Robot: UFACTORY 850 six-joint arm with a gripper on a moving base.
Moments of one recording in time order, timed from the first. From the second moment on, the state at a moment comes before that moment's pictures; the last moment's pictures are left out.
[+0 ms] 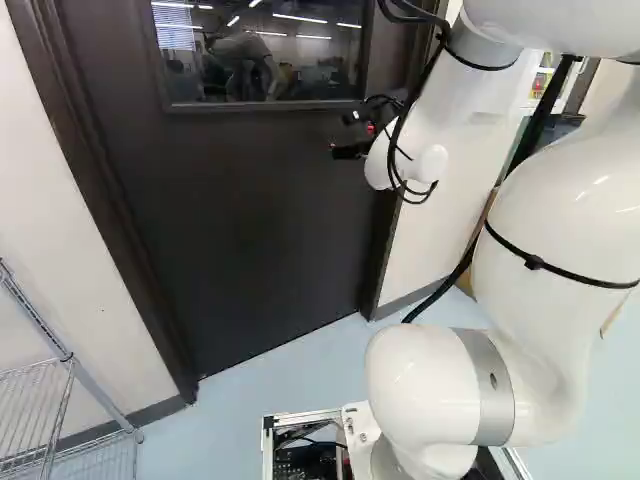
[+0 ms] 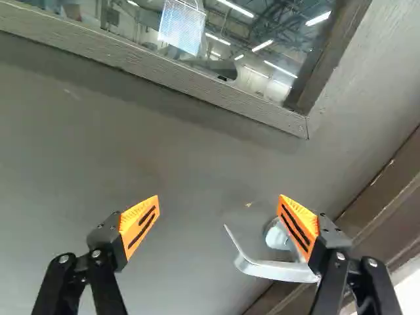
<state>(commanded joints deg) -12.5 -0.9 -40.2 -31.7 50.0 0.0</state>
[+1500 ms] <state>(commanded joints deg) -11.8 -8.1 -39.2 -31.7 50.0 0.0</state>
